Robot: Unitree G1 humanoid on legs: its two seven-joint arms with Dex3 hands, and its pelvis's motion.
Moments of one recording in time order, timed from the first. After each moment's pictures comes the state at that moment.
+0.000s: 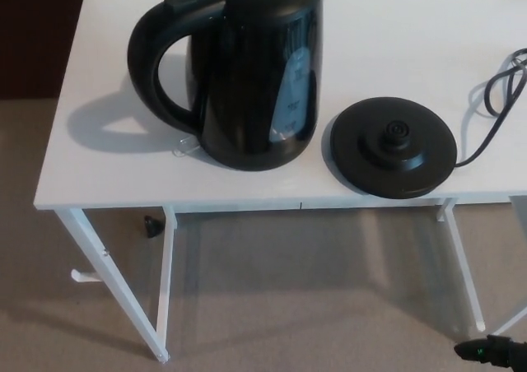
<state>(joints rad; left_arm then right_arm) -0.57 0.74 0.52 0.14 -0.26 0.37 -0.55 -0.13 -0.35 0.10 1.17 -0.23 -0.34 -0.06</state>
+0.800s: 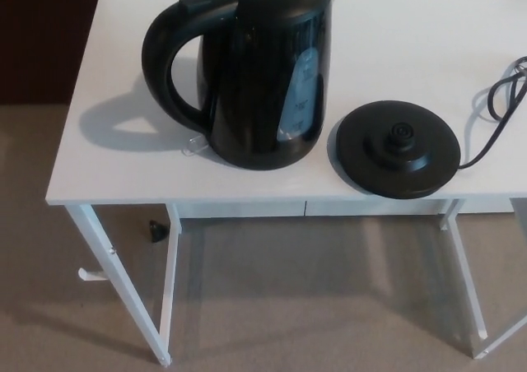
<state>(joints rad) 0.16 0.40 0.43 0.74 -0.19 0.16 -0.49 -0.03 -0.33 0.09 1.19 -0.23 -0.35 -0.08</state>
